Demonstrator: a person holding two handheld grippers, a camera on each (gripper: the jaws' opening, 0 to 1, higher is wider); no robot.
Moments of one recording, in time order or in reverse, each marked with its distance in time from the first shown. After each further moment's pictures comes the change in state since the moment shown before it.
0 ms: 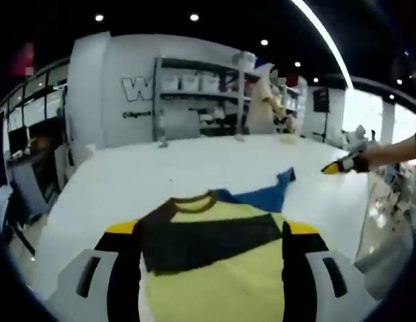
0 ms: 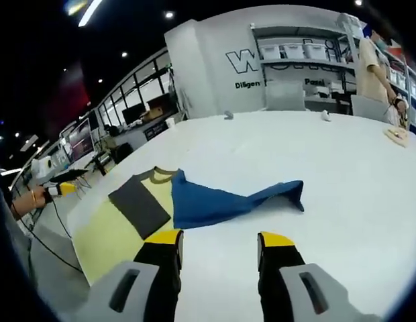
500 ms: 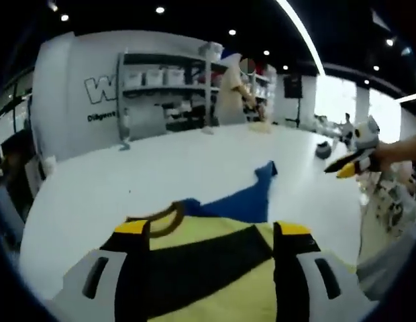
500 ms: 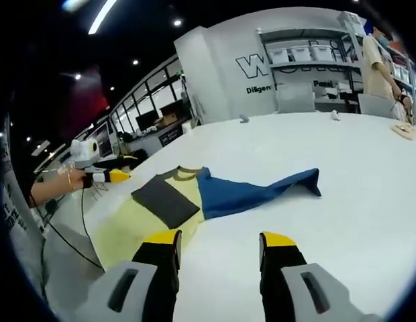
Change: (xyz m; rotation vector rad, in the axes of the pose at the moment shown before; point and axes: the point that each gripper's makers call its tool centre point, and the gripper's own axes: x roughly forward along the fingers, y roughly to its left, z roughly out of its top) left arm 0.103 -0.056 0.014 0.100 0.073 -0.190; right arm -0.035 0.036 -0.030 0.033 -0.053 0.090
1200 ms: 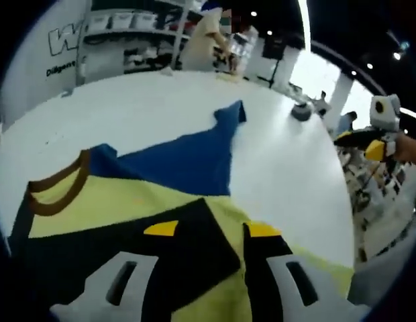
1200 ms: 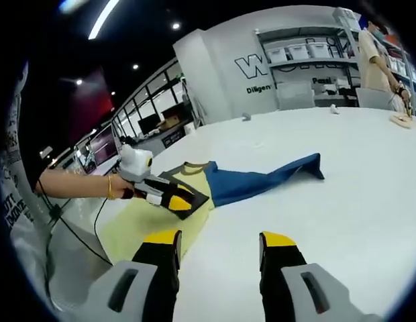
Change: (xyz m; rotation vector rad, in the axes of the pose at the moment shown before) left arm 0.119 -0.098 -0.068 -0.015 0.221 -0.232; right arm -0.020 0.022 -0.027 0.035 -0.014 0.022
